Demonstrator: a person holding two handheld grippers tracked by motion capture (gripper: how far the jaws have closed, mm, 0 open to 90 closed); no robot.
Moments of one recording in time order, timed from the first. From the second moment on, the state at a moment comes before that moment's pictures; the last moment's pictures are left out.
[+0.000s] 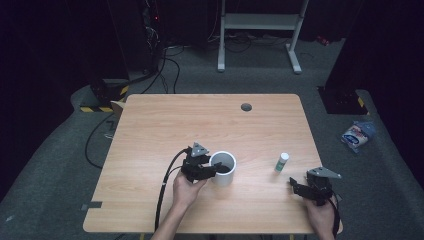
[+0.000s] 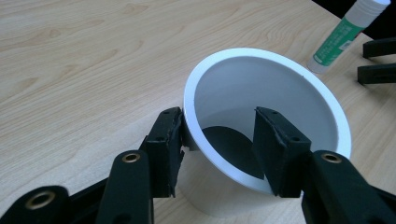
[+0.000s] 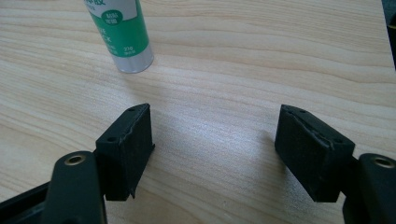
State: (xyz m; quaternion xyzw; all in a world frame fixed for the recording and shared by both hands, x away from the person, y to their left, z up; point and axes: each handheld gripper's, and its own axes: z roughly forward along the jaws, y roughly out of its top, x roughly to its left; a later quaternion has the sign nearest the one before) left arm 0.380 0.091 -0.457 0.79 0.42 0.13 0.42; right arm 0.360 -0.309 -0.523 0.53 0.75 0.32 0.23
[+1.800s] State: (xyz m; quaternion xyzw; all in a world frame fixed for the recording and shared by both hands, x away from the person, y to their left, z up) left arm 0.350 0.181 -0.439 0.71 0.48 0.18 0.48; right arm 0.360 -0.309 -0.523 0.53 0.75 0.32 0.23
